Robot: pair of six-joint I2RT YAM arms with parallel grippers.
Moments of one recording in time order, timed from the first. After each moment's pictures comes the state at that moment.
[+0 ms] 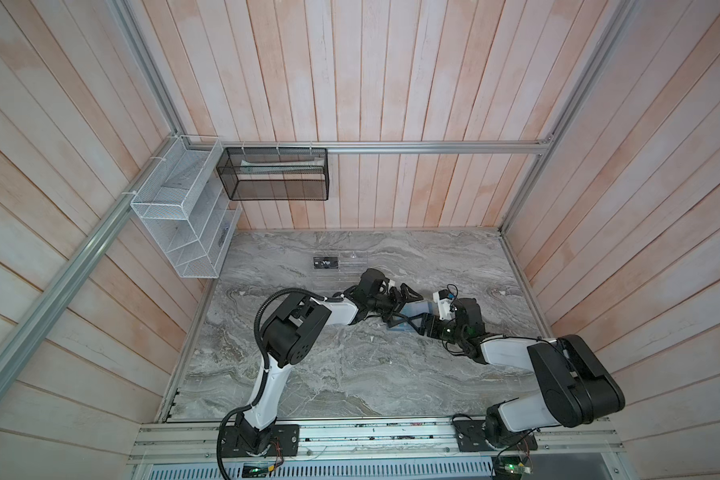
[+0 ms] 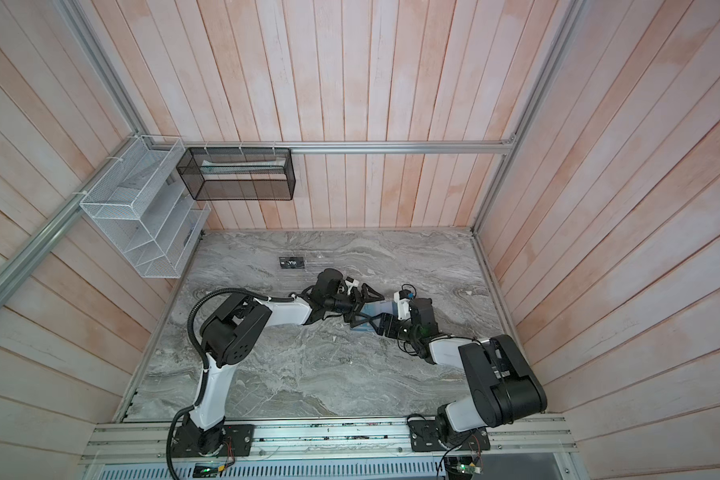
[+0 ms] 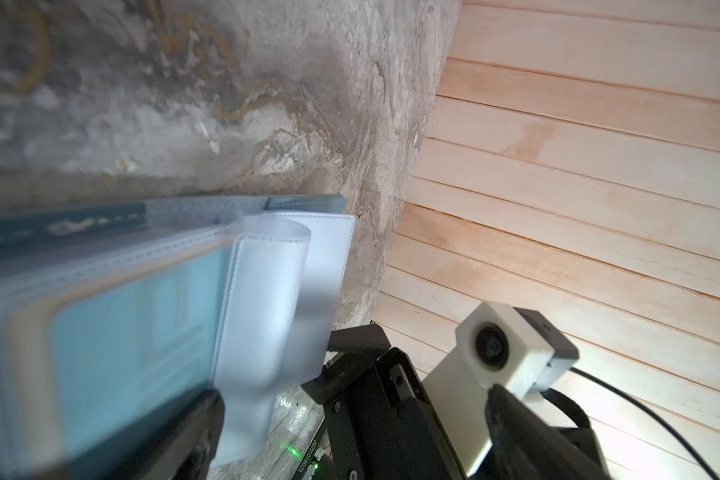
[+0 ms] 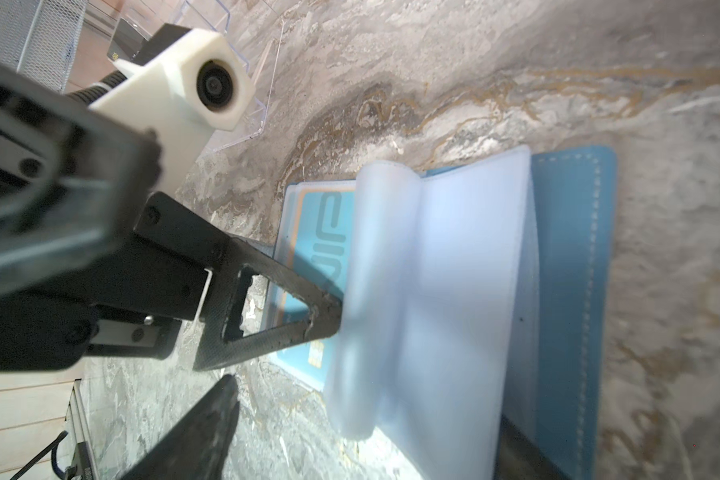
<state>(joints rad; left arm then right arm) -0.69 2.17 1.29 0.37 0.73 -1.37 0.29 1.45 0.40 0.37 -0.47 0.55</state>
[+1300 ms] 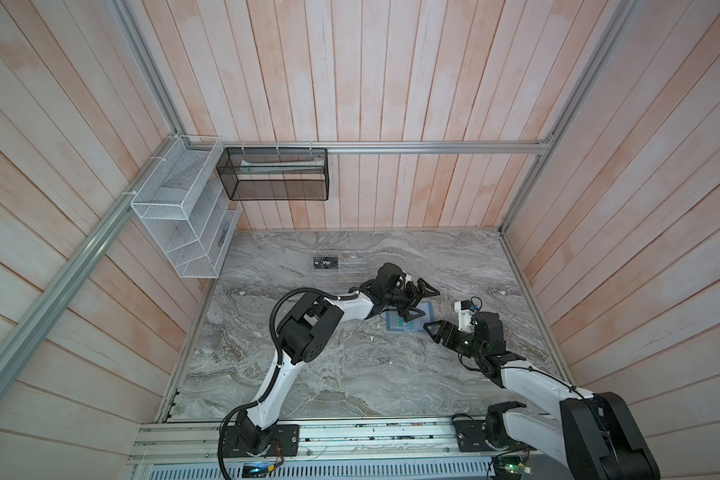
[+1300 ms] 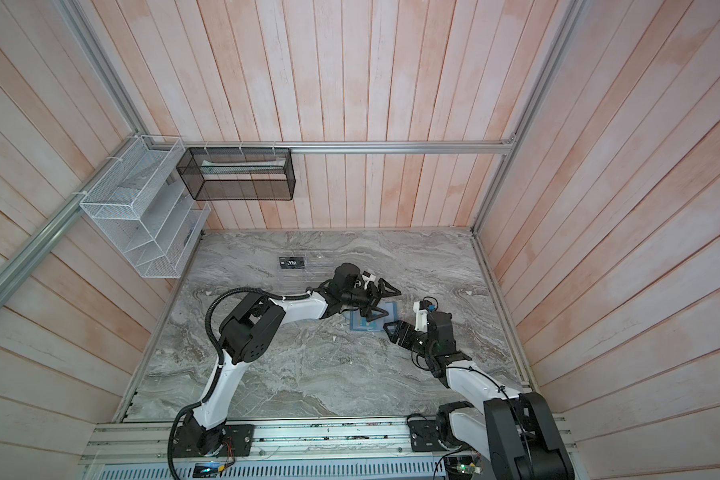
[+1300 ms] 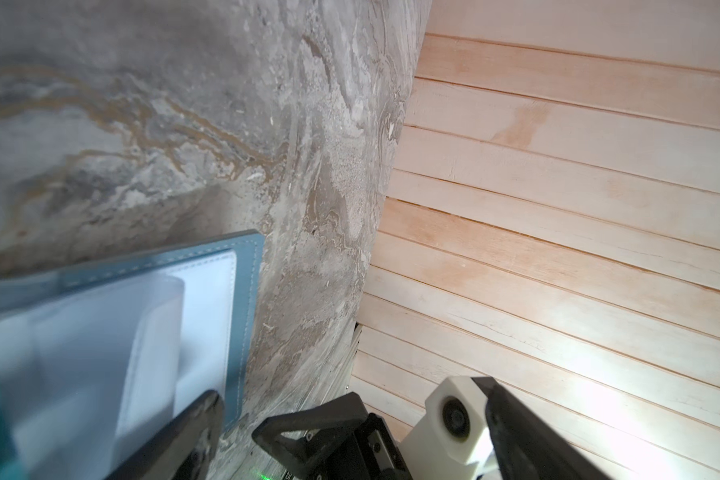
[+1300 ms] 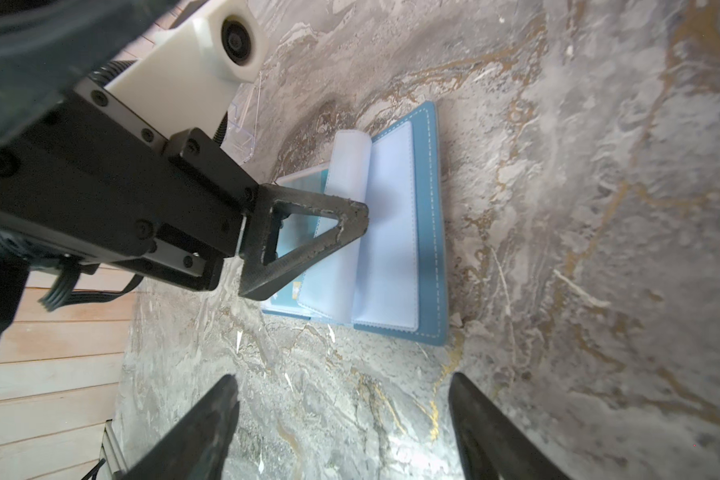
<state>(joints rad) -0.75 2.31 1.55 0.30 0.72 -1.40 0.19 1.11 0.24 0.24 -0.47 0.66</state>
